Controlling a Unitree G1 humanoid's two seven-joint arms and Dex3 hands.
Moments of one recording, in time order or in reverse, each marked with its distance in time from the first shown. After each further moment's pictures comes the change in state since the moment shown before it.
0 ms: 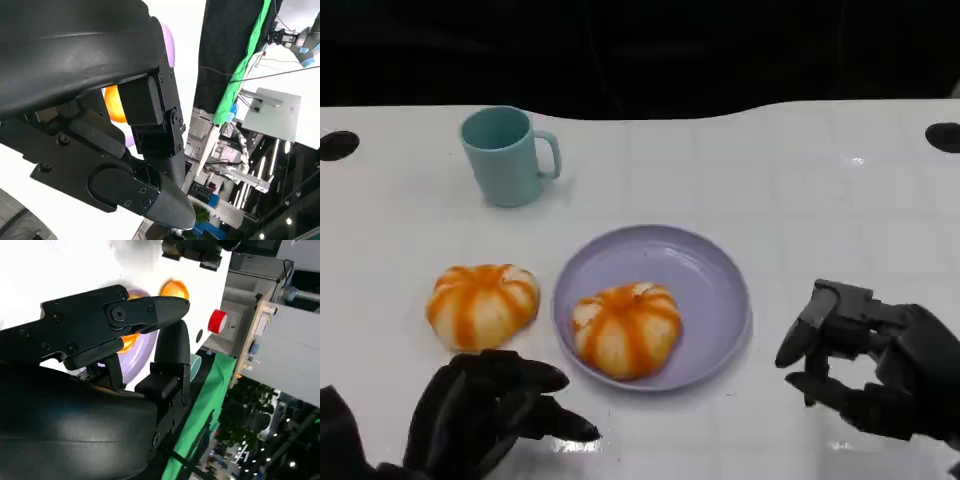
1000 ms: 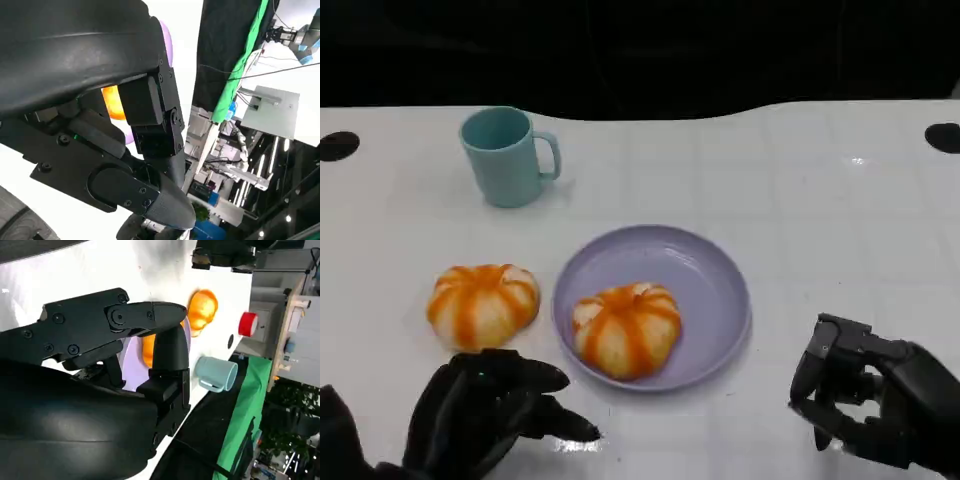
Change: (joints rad) left arm 0.008 0.001 -0.002 -0.022 0.000 0.008 0.000; right arm 0.042 0.034 -0.019 0.048 -0.045 0.086 0.028
